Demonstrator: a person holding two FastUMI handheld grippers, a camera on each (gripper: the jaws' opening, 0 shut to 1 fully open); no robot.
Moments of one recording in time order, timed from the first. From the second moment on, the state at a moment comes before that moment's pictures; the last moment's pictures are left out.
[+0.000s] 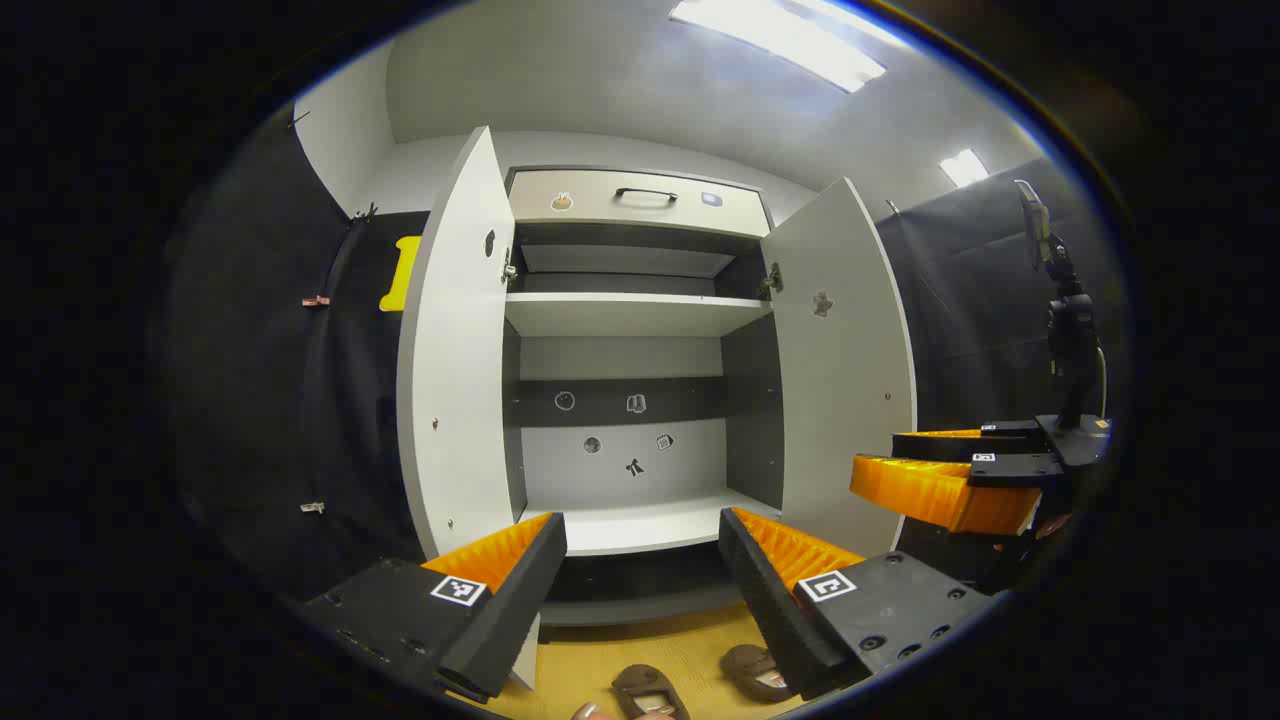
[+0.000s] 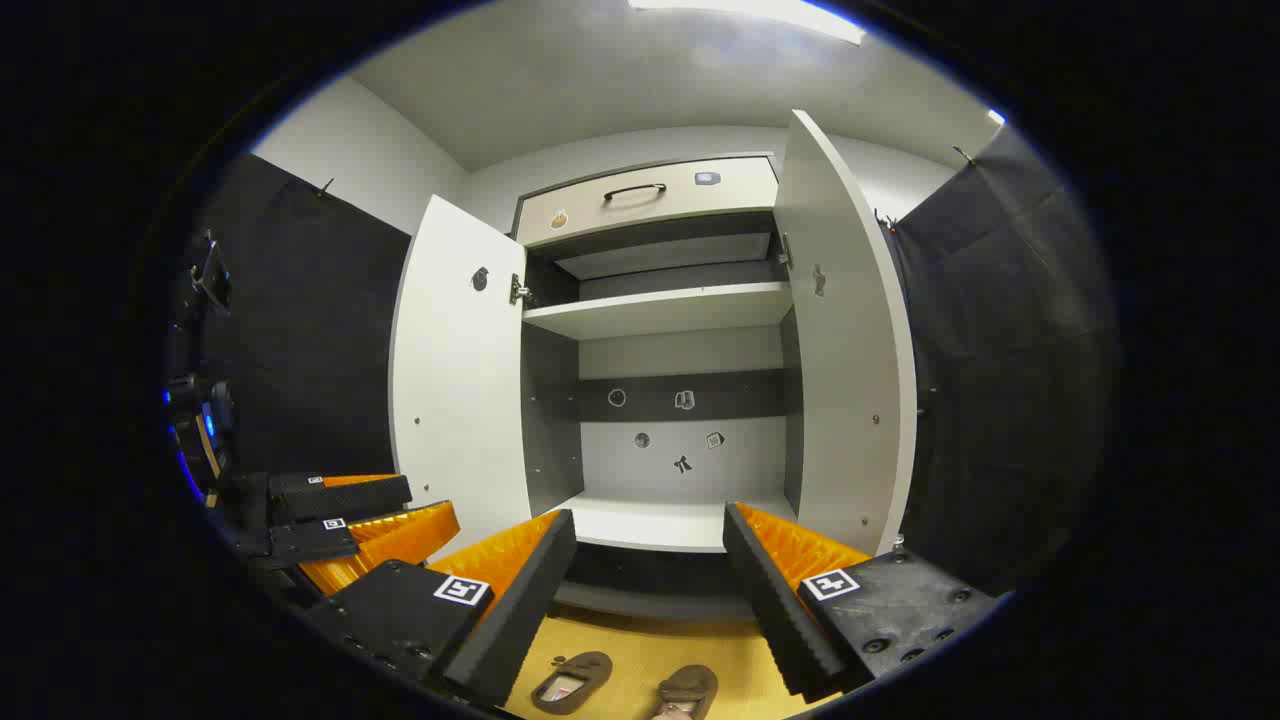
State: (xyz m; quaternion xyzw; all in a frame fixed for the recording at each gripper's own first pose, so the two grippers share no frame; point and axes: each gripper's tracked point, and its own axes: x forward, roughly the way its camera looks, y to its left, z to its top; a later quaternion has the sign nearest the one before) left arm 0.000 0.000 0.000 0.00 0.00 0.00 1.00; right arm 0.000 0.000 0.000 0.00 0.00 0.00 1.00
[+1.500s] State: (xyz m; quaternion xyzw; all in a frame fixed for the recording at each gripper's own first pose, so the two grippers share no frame) left arm 0.017 0.034 -0.061 -0.02 0.02 0.00 1.00; right arm 0.001 0.004 -0.156 0.02 0.16 -0.06 0.98
